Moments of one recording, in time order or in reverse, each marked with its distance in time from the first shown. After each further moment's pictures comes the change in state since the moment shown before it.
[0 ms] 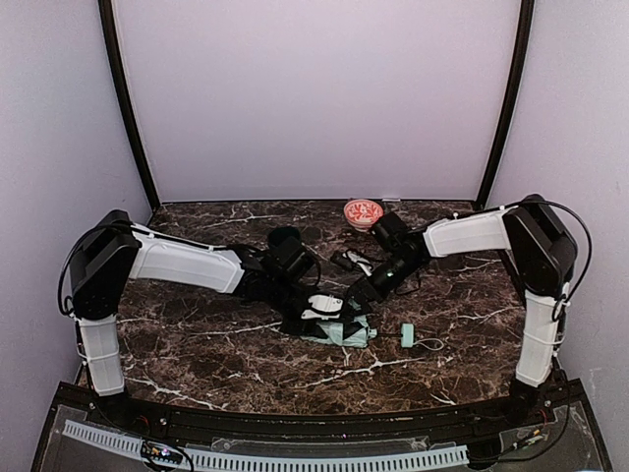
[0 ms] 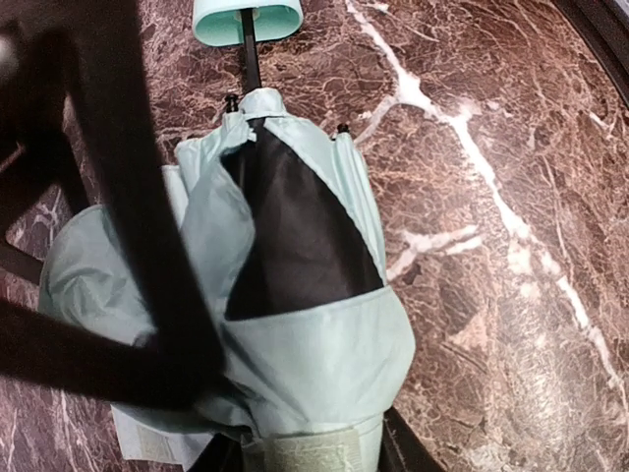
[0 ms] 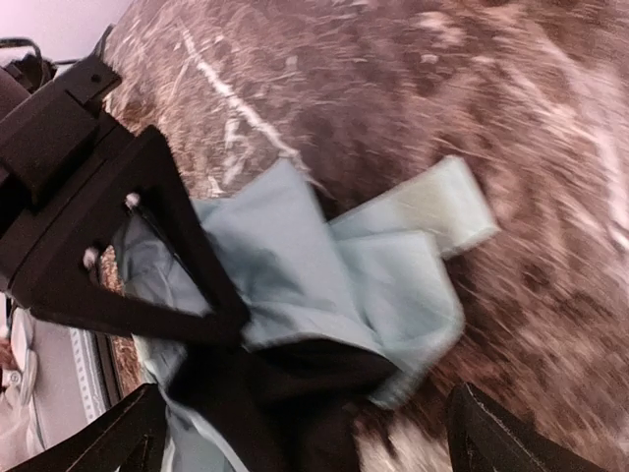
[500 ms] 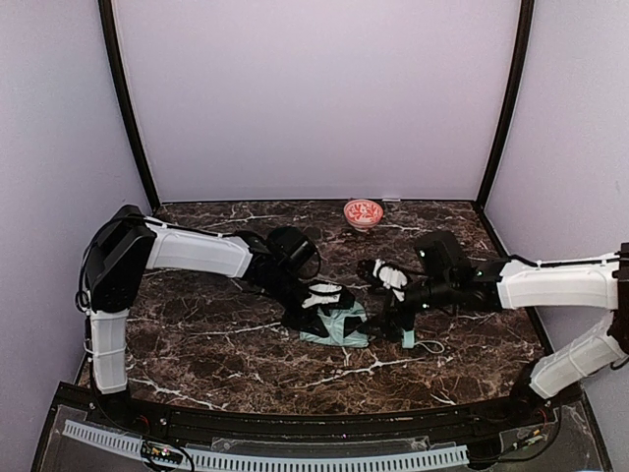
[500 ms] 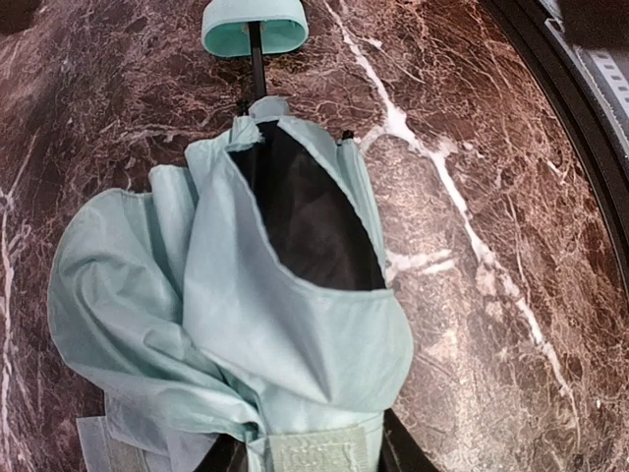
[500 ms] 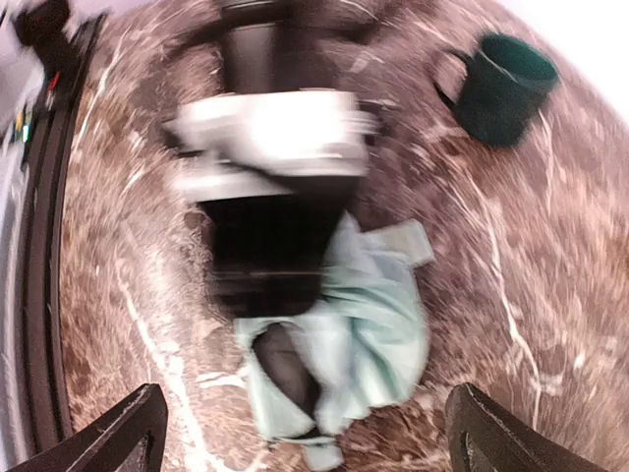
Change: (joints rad) left arm 0.072 0.097 0.137 -0.158 0.198 -0.061; right arm 0.113 -0.613 -0.520 0.373 0.359 -0.083
